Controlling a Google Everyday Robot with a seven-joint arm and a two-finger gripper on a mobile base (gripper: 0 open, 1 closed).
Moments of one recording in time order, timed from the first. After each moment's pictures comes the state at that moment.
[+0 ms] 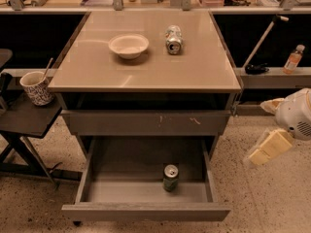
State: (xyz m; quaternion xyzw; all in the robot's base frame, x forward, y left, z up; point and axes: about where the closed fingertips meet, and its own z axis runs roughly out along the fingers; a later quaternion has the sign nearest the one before) arm 0.445 -0.244 0.815 -0.48 0.84 0.12 0.24
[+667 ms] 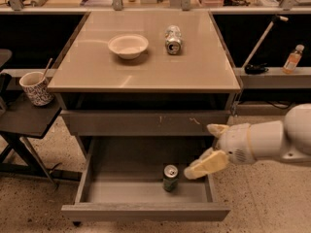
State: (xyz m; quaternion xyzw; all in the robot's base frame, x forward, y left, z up) arm 0.453 -0.124 0.739 -0.42 0.79 0.29 0.34
